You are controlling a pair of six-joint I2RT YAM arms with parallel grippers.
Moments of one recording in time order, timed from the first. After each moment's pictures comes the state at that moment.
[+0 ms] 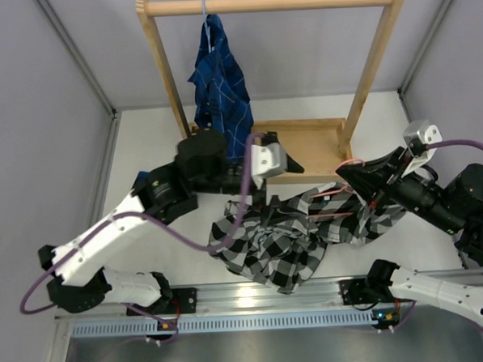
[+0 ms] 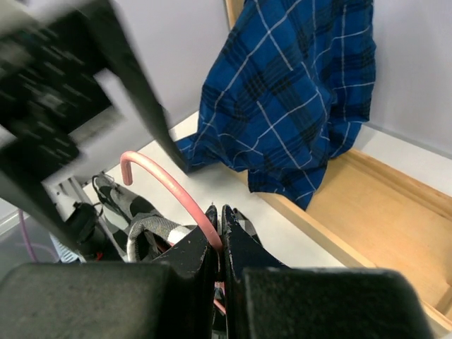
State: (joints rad) left arm -1.07 1.23 1.58 -0.40 0.54 0.14; right arm 0.95 0.65 1.35 -0.66 0.12 0.16
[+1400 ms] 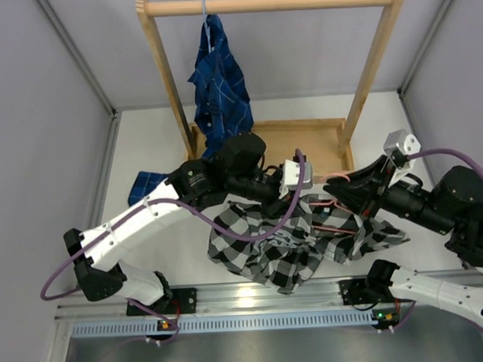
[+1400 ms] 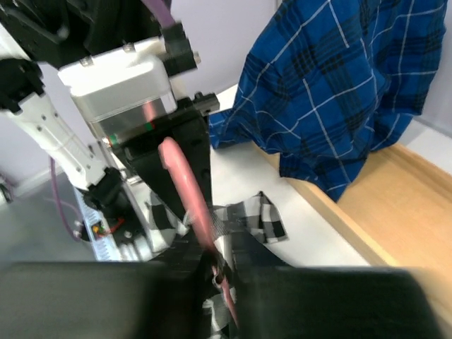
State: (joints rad) left arm -1.06 1.44 1.61 -0.67 0.60 0.27; right arm 0.95 0.63 1.28 -0.65 -0.05 0.14
